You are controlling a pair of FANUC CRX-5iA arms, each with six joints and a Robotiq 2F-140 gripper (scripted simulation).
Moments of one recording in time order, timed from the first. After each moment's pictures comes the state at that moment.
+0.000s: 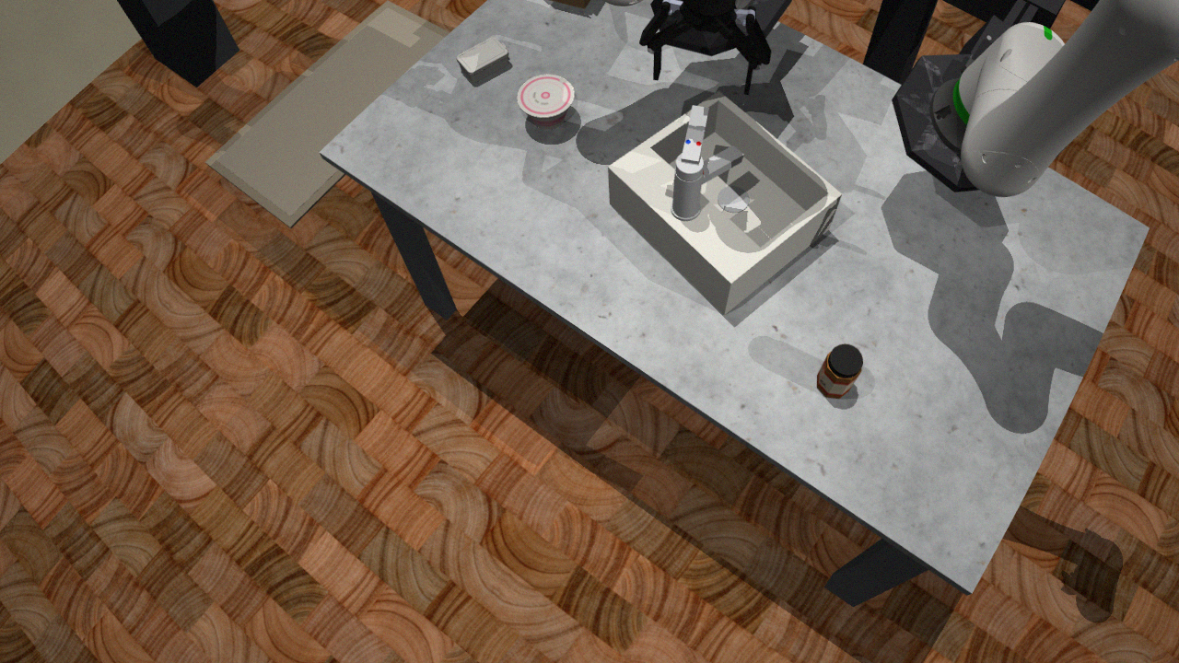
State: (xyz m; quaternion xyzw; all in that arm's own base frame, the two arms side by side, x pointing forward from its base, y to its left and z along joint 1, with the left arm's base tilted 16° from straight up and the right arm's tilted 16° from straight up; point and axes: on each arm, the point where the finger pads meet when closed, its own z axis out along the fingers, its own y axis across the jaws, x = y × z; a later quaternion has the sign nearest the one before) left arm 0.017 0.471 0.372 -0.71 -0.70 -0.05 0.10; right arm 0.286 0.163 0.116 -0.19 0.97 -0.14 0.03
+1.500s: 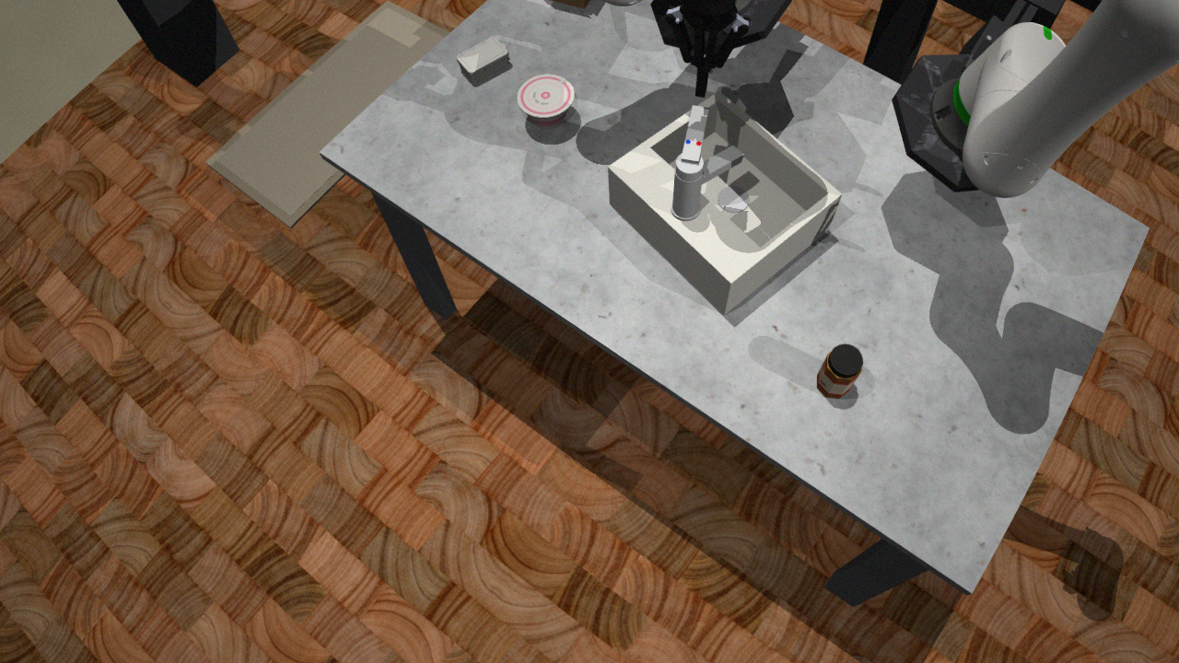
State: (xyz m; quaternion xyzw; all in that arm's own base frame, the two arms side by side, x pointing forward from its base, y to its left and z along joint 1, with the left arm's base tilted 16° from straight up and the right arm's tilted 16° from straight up) left arm 0.012 0.470 0.376 -0.71 -0.70 -0.06 0.10; right arm 0.286 0.163 0.116 -0.19 0.97 -0.14 0.03
